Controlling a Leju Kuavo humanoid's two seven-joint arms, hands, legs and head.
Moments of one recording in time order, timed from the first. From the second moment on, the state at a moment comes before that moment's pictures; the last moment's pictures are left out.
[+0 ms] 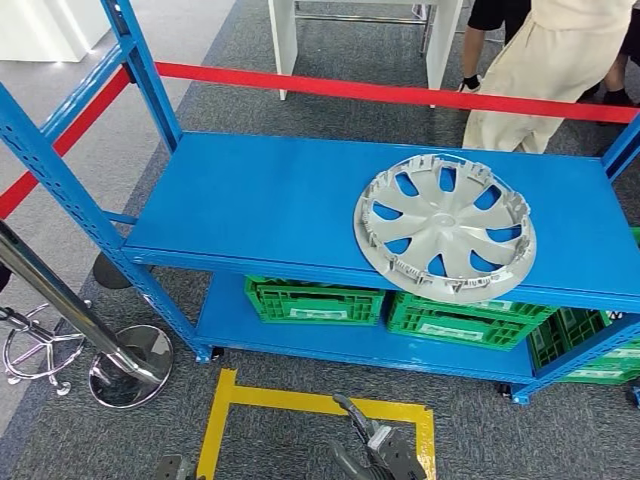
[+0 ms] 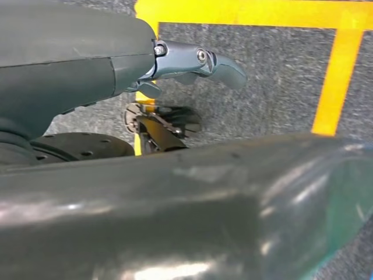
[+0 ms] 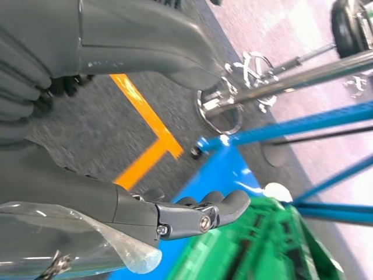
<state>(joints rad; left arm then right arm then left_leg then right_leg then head) -0.06 -0.22 1.14 -0.29 -1.10 -0.11 -0.45 0.04 0.02 0.68 -0.91 -0.07 -0.01 -0.60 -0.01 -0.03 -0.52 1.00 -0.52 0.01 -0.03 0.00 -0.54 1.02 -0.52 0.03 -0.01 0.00</state>
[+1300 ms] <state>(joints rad) -0.07 -0.23 1.19 -0.27 -1.13 -0.17 -0.46 0.14 0.10 0.38 -1.53 1.02 -0.44 -0.44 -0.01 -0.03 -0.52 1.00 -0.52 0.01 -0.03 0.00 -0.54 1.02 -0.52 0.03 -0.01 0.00</state>
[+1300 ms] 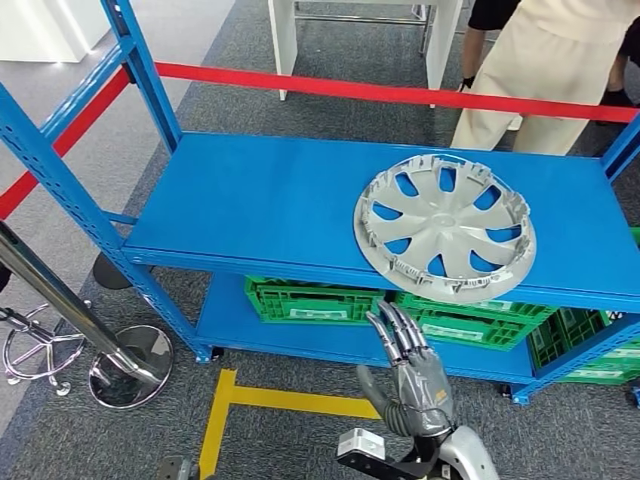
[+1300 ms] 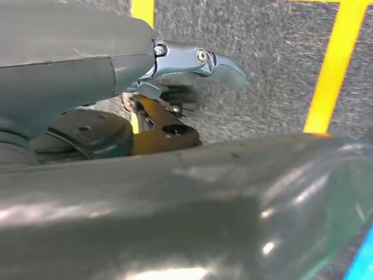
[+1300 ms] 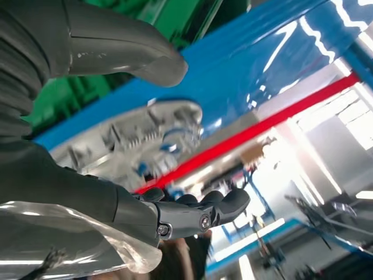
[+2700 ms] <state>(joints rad) -0.09 -0.18 1.05 -0.27 -1.44 0.10 -0.14 -0.37 -0.06 0.85 -1.03 1.57 -0.53 0.30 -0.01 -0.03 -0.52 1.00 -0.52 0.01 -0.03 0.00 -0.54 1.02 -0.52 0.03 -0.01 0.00</state>
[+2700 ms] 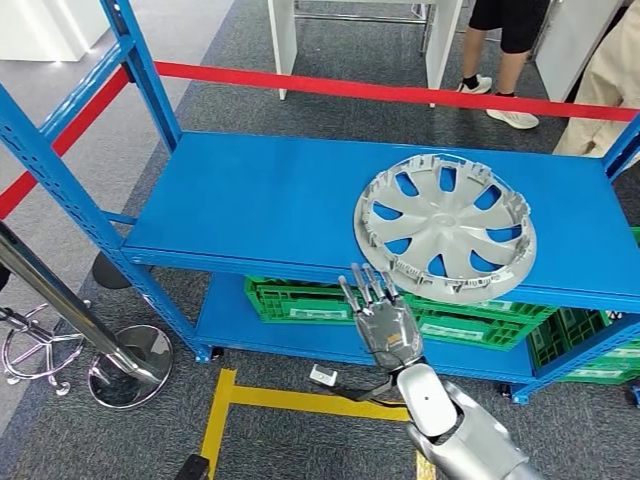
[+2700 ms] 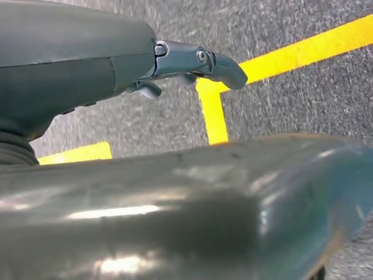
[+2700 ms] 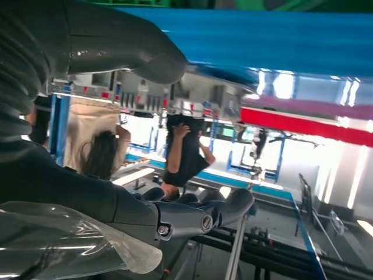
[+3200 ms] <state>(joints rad) -0.09 -0.17 1.03 -0.27 -1.47 0.11 -0.13 -0.40 -0.08 0.80 -0.96 1.57 -0.53 0.36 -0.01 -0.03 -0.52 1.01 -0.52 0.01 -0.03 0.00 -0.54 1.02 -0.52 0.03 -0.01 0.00</state>
